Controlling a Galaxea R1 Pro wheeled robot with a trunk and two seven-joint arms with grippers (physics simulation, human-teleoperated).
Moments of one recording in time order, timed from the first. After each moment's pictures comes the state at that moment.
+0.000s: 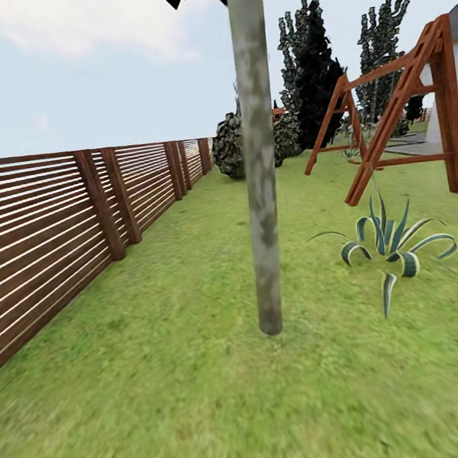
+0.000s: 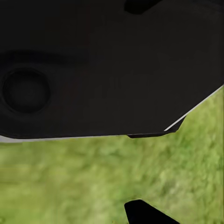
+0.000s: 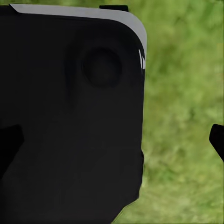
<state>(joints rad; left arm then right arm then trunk) 0.01 0.03 0.00 -0.01 0.00 0.00 -0.01 -0.04 -0.03 0.00 0.01 0.00 0.01 0.02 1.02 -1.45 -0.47</state>
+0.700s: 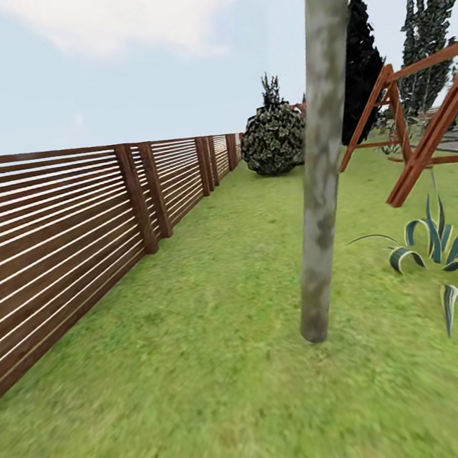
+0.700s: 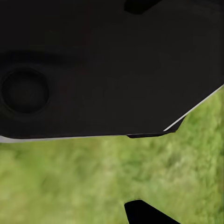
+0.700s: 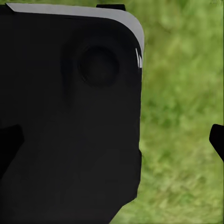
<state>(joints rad) 0.01 0.03 0.00 -0.01 0.00 0.00 -0.01 -0.04 -0.03 -0.01 0.01 0.00 0.01 0.01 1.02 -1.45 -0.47</state>
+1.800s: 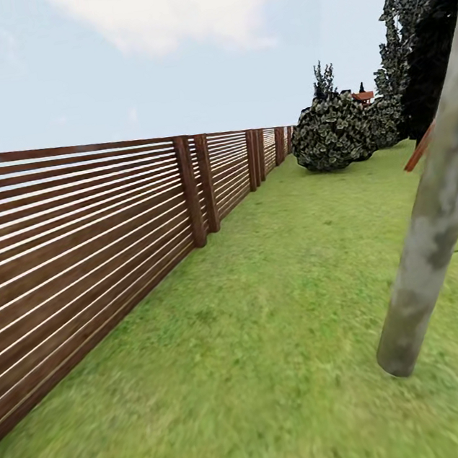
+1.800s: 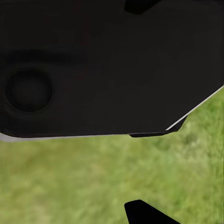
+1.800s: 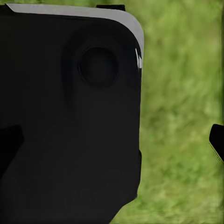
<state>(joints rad) 0.01 0.04 0.00 -0.01 0.00 0.00 -0.01 -0.04 -0.03 -0.01 0.01 0.00 0.00 0.01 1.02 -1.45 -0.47</state>
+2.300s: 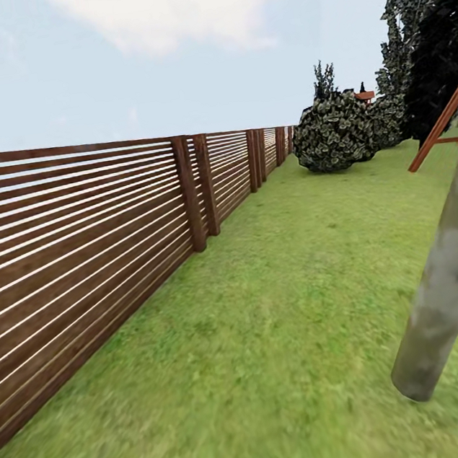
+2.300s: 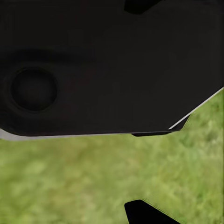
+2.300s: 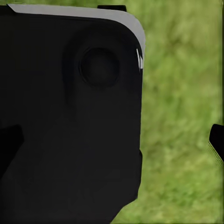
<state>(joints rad) 0.01 0.04 0.00 -0.02 0.00 0.00 -0.01 -0.04 -0.03 0.00 0.01 0.00 0.00 0.02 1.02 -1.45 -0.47</state>
